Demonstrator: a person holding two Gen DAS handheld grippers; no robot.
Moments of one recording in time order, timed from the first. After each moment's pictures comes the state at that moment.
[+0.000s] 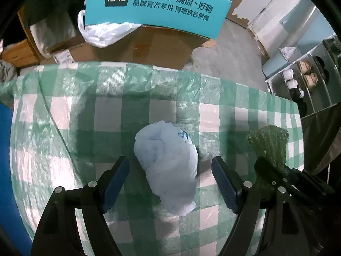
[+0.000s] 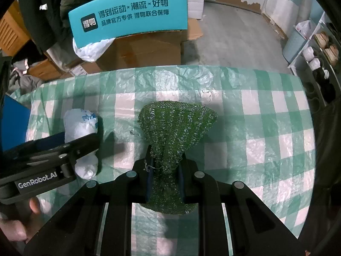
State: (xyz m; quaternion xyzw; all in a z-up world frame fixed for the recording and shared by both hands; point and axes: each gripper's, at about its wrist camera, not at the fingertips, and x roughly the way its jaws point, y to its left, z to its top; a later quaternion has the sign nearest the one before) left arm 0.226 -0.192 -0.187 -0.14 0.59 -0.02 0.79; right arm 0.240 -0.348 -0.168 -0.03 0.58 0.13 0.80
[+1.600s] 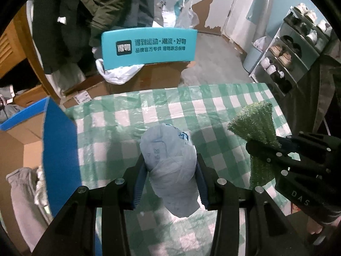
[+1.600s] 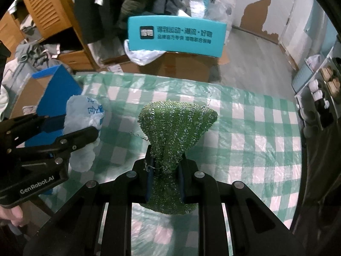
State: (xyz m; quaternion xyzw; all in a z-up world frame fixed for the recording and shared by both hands) left arm 0.120 -0.148 -0.077 -0.04 0.52 -0.07 0.85; right arm 0.149 -0.290 -0.081 -0.08 0.53 0.20 0.82
